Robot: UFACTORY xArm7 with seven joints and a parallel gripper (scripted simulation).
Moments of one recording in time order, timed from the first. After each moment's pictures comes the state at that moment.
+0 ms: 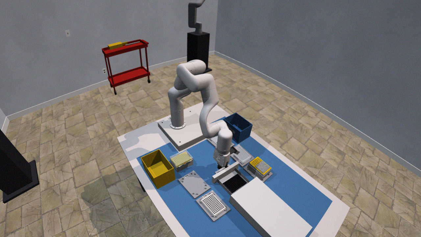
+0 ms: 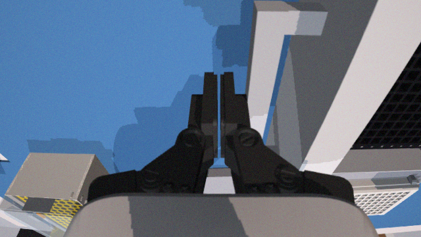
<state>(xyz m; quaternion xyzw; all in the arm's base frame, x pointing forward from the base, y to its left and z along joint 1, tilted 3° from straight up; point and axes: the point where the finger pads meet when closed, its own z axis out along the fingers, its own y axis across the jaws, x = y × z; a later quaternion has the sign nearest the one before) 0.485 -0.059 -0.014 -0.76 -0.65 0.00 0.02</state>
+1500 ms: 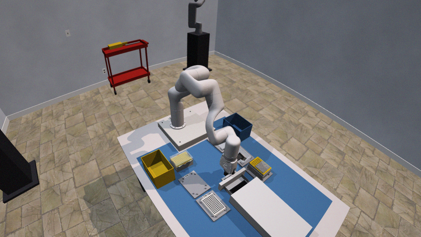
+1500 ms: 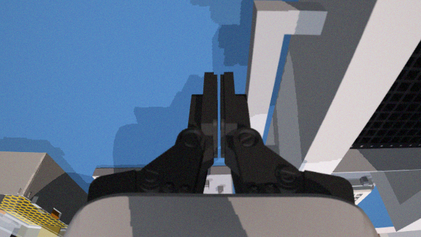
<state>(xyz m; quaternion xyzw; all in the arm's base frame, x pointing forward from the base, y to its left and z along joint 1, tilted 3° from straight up) 0.546 -0.068 -0.016 -0.76 -0.65 0.00 0.02</state>
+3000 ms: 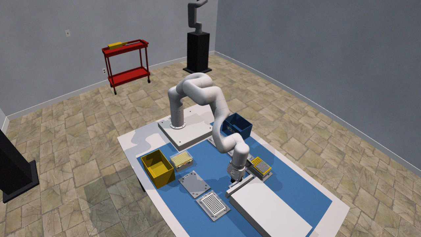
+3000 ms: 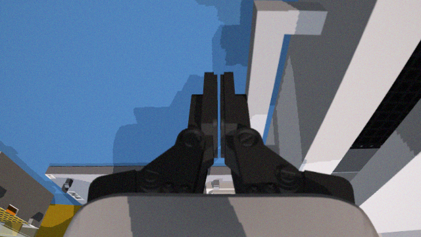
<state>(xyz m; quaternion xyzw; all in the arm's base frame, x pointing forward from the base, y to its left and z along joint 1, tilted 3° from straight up) 0.609 -0.078 -0.018 -0.76 -0.65 0.00 0.02</state>
